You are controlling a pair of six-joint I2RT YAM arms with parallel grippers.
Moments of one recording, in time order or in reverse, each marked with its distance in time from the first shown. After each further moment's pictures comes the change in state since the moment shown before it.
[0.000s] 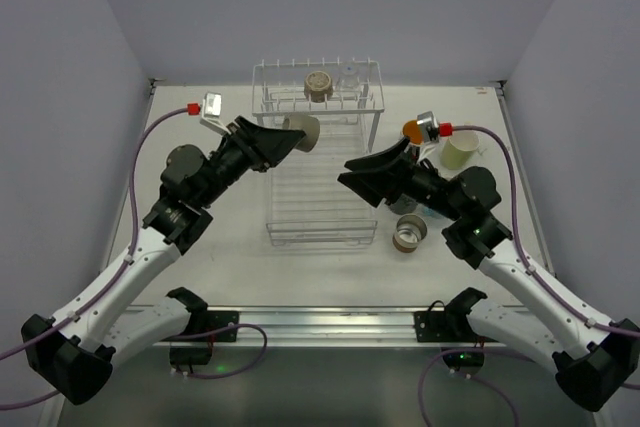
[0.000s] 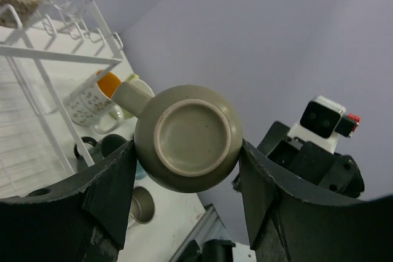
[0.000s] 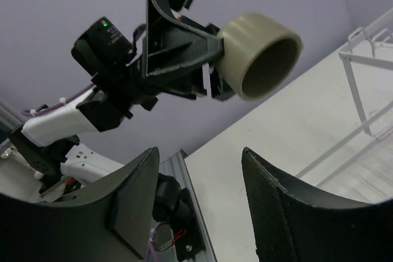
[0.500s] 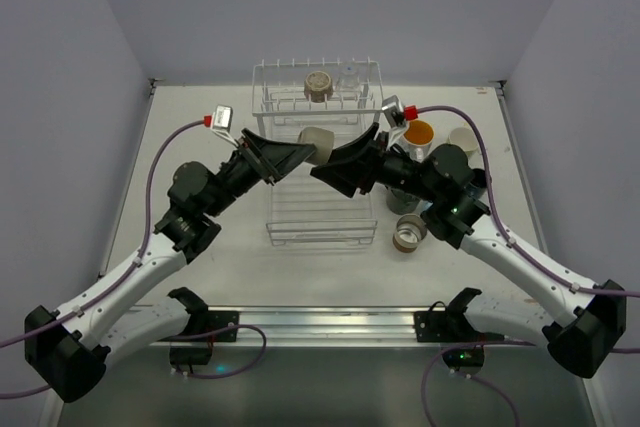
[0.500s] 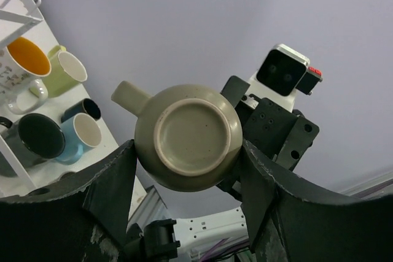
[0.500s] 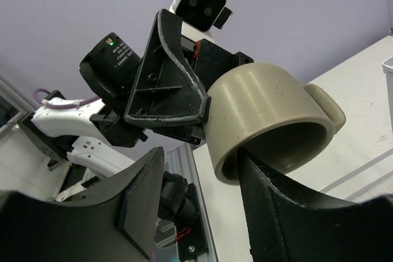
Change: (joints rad) left arm -0.082 -0.028 -0.137 0.240 0.077 -0.229; right arm 0.098 0.215 0.203 0.016 -0.032 -0.069
